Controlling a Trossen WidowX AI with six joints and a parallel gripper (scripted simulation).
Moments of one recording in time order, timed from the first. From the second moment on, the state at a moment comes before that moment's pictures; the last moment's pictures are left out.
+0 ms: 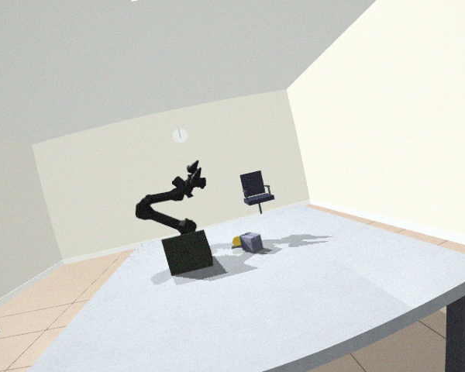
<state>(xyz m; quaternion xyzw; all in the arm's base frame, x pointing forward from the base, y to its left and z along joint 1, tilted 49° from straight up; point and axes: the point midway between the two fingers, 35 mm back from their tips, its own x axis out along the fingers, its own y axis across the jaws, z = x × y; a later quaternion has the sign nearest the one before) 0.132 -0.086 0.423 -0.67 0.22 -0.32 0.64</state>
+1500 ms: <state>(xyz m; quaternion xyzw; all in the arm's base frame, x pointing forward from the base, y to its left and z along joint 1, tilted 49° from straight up) 0.236 0.044 0.105 0.25 0.68 0.31 0.61</state>
